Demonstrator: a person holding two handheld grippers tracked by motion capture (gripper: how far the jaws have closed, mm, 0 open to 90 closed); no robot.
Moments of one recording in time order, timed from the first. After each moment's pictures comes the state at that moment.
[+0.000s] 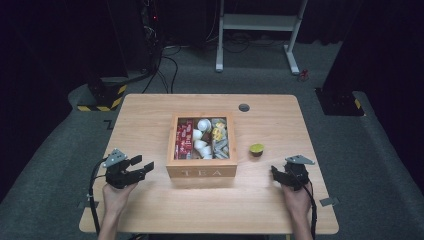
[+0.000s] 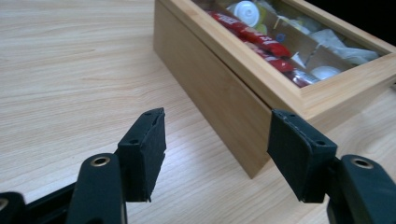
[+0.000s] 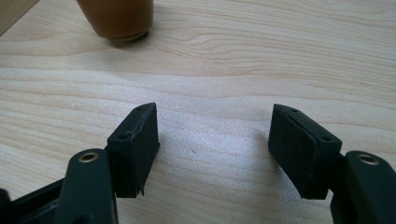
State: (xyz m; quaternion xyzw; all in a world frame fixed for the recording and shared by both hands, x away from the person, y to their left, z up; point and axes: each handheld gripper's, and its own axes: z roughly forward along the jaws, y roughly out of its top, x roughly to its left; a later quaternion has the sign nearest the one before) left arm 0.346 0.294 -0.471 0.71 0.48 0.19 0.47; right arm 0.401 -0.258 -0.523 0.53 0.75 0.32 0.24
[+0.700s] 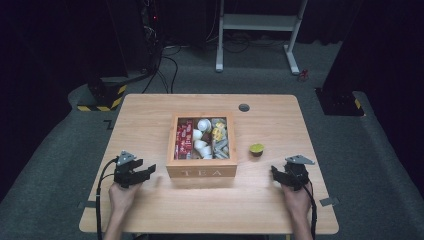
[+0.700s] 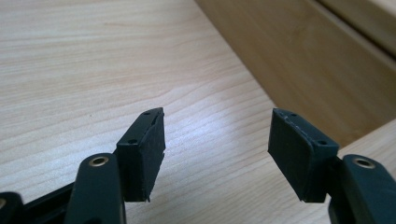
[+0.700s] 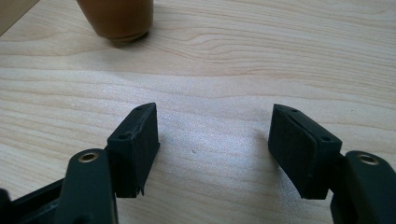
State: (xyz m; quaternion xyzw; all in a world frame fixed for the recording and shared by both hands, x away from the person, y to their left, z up) left arm 0.368 0.286 -0.512 0.73 0.53 0.20 0.38; right arm 0.401 -0.258 -0.523 0.53 0.75 0.32 0.24
